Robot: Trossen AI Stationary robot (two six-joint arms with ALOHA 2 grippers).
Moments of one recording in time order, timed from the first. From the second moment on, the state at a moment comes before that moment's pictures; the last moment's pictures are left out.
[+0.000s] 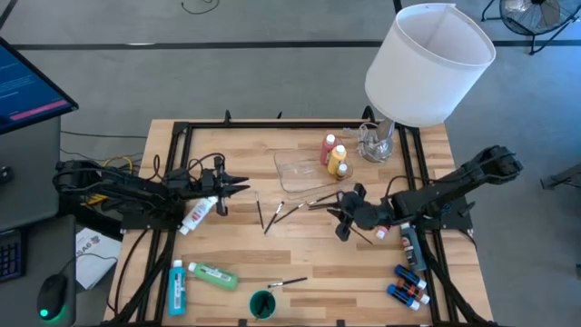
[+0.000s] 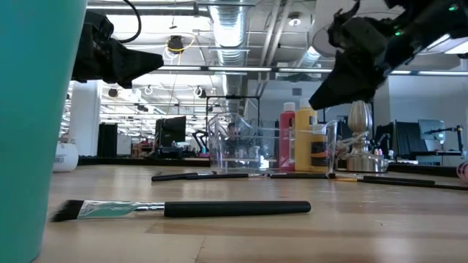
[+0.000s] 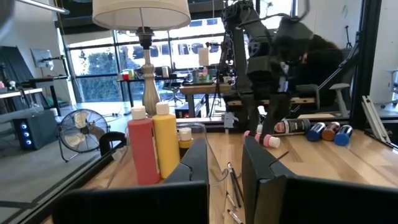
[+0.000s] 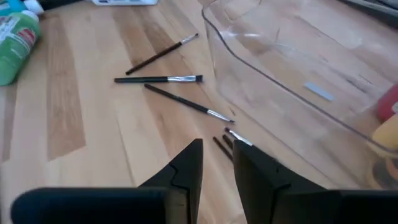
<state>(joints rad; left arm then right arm) 0.14 1.05 0.01 1.19 -0.02 0.07 0.35 1.31 0.59 0.01 0.58 0.56</state>
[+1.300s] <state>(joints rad) 0.12 1.05 0.01 1.18 0.05 0.00 0.46 1.61 0.58 -0.05 0.68 0.82</state>
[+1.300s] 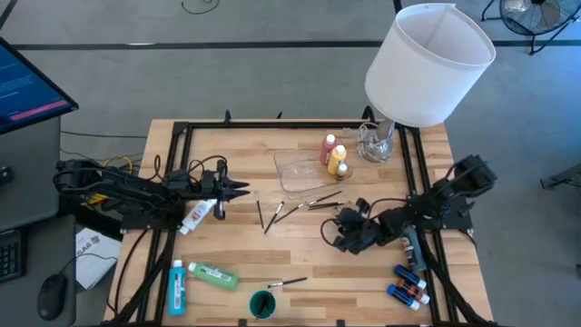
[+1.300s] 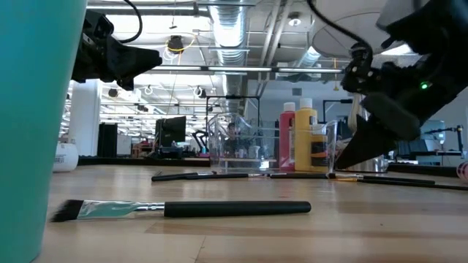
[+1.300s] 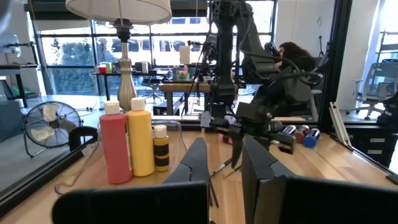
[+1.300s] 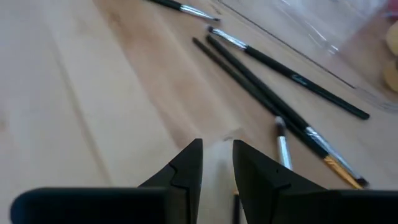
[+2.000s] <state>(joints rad) 0.10 1.05 0.01 1.18 0.05 -0.01 0.43 1.63 0.58 -0.05 0.65 0.85</state>
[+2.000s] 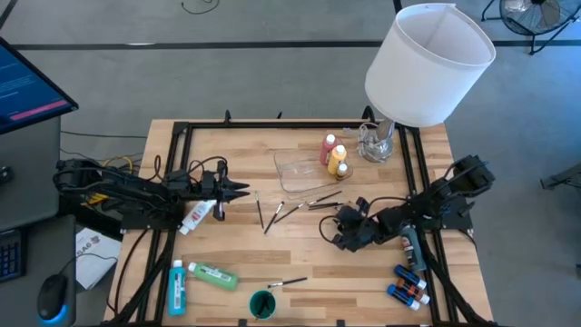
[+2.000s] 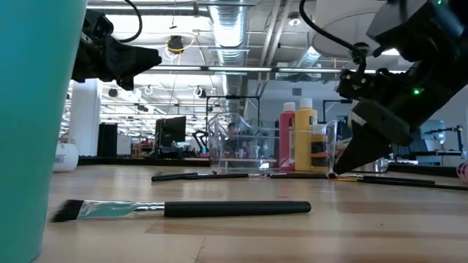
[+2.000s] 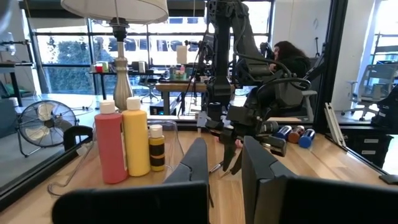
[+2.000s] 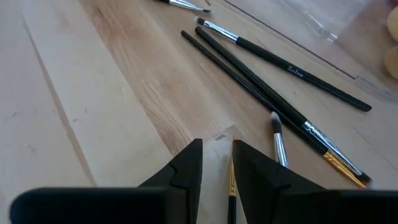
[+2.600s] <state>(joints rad) 0.10 1.05 0.01 1.18 0.05 -0.01 0.43 1.71 0.59 -0.09 0.67 0.98</state>
